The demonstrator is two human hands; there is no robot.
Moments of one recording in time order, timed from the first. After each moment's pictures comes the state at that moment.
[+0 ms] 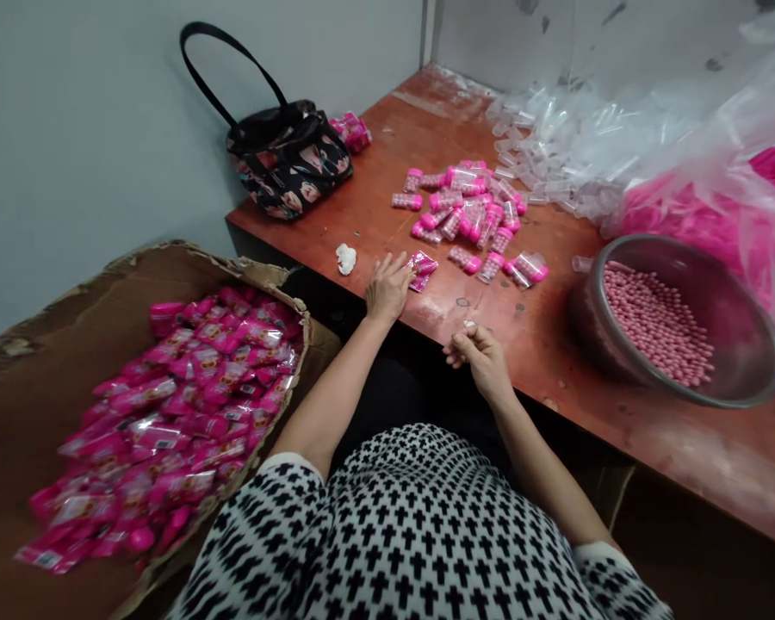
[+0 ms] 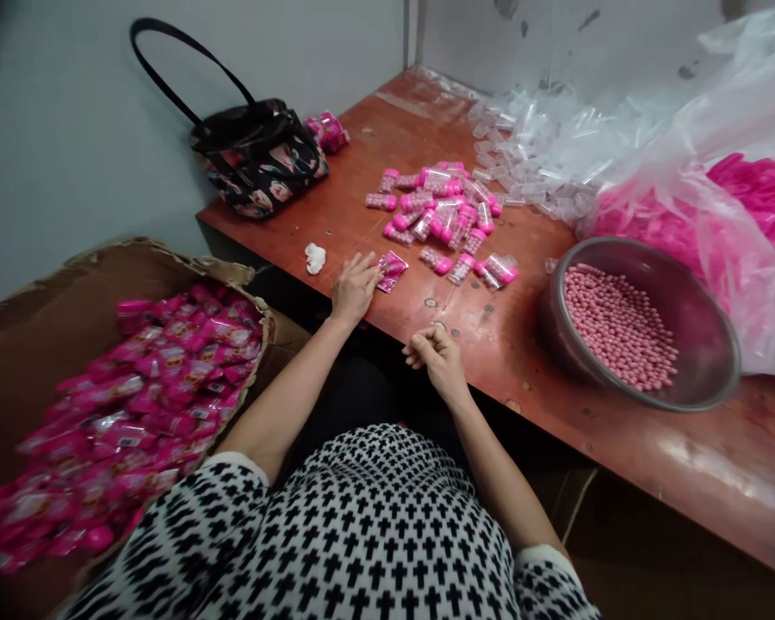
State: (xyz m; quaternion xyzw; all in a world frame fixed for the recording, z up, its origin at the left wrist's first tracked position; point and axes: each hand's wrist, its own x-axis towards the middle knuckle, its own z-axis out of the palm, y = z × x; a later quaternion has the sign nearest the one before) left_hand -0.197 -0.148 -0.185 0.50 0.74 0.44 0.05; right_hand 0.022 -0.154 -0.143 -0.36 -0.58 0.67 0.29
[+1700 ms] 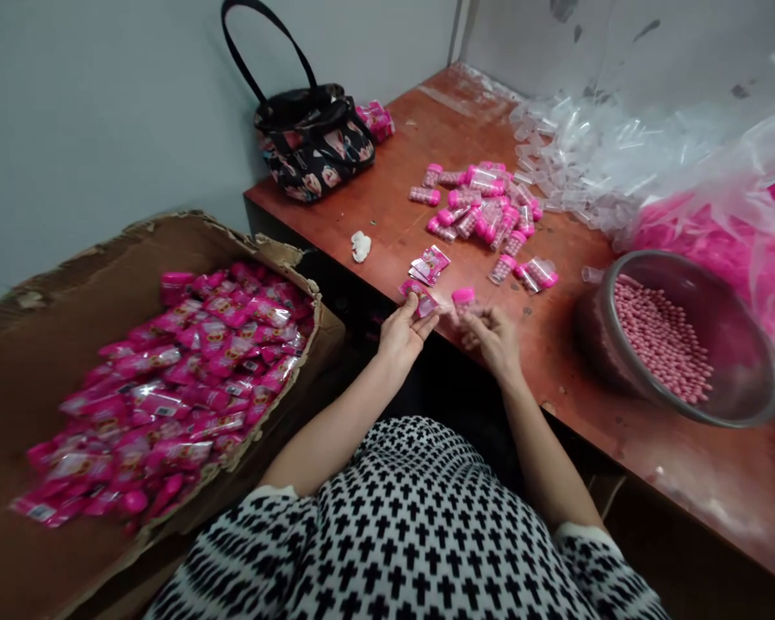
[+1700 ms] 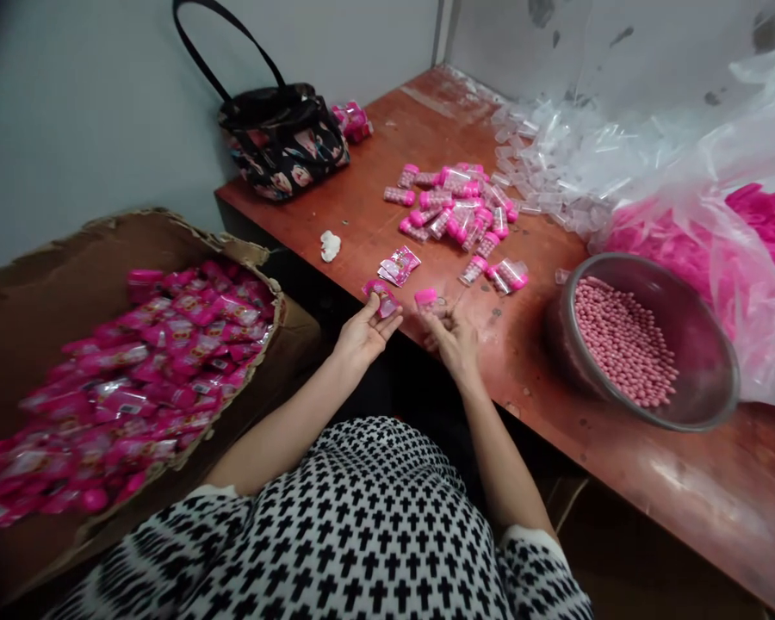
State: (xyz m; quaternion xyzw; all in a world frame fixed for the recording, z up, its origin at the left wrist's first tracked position) left_hand -0.116 -0.205 -0.143 -0.17 0.35 0.78 0.49; right_hand 0.014 -0.128 -0.133 -0.43 -0.68 0.54 0.24
